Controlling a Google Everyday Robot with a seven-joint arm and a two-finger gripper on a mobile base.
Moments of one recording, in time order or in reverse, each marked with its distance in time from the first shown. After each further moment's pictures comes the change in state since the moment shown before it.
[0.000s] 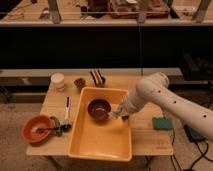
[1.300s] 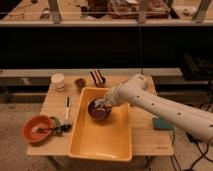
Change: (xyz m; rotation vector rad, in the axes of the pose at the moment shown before) arm -0.041 -0.069 0.059 0.142 -0.012 -0.044
